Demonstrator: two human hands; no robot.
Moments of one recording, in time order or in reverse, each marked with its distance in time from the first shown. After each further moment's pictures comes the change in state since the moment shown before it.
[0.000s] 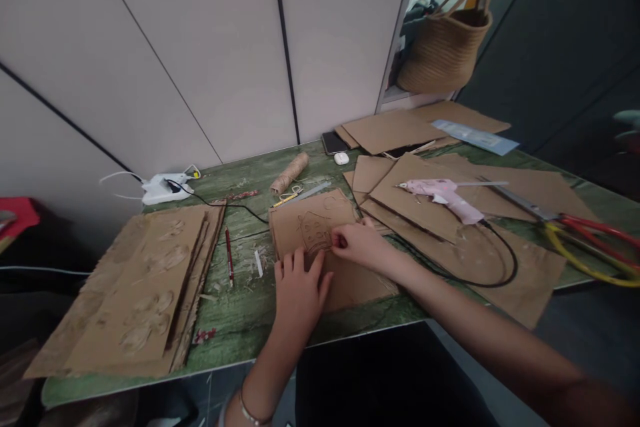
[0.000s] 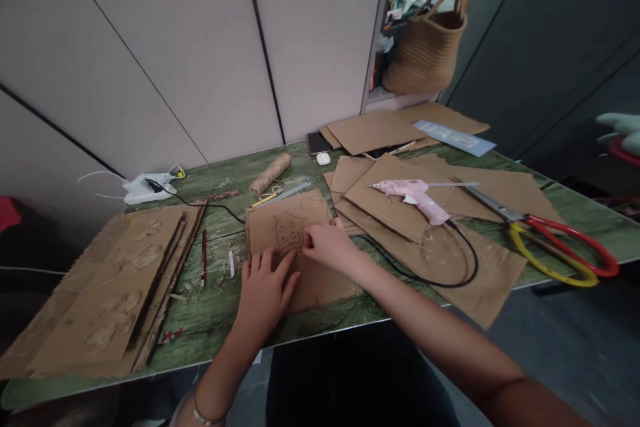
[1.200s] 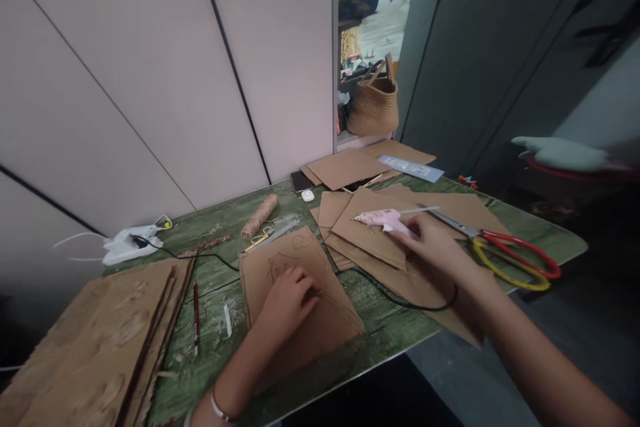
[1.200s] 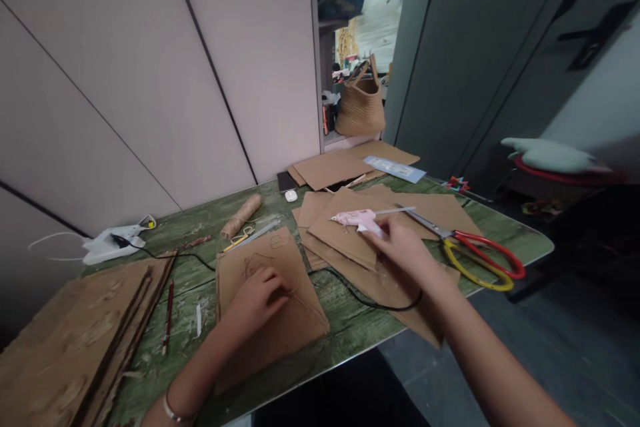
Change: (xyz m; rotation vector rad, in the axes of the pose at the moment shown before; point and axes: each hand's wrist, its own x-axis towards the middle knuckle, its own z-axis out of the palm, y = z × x) left_hand 0.081 0.002 -0.005 -0.368 -0.241 0.371; right_hand -0.064 0.204 -0.042 0.165 0.611 0.416
